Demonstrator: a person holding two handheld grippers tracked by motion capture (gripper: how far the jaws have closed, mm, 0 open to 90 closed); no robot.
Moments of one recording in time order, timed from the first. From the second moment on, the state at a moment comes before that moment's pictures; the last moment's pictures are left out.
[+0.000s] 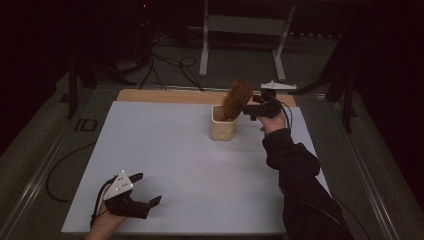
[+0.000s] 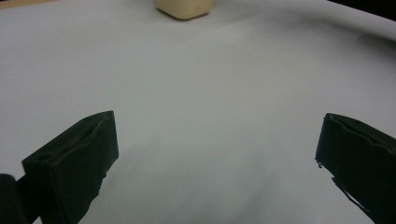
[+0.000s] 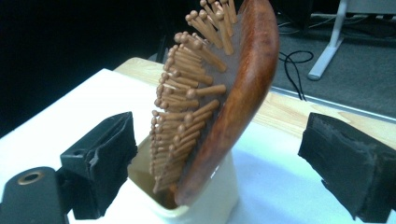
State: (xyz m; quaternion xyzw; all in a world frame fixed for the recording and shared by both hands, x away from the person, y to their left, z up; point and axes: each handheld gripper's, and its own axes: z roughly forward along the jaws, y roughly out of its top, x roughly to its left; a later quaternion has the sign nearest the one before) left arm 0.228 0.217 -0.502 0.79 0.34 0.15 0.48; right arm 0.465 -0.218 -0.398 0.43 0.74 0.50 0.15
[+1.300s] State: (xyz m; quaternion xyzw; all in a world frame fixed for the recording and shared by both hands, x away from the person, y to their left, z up) left arm 0.226 0.215 -0.499 0.79 0.34 0.15 0.49; right arm 0.362 -0.241 -0.419 0.37 0.77 0.50 0.15
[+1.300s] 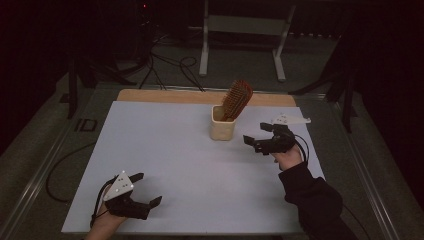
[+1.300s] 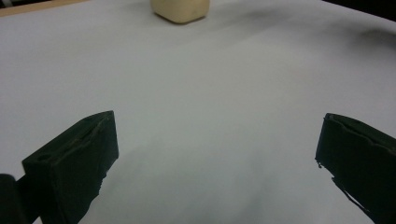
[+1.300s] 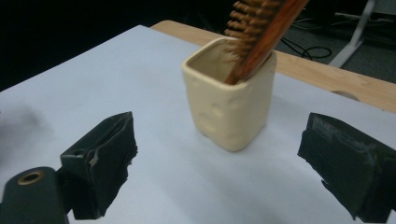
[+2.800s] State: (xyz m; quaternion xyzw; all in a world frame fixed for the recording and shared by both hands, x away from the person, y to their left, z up) left arm 0.226 0.217 -0.500 0.79 0.33 0.15 0.49; right arm 0.273 -0.268 -0.507 0.33 0.83 0.43 0.17
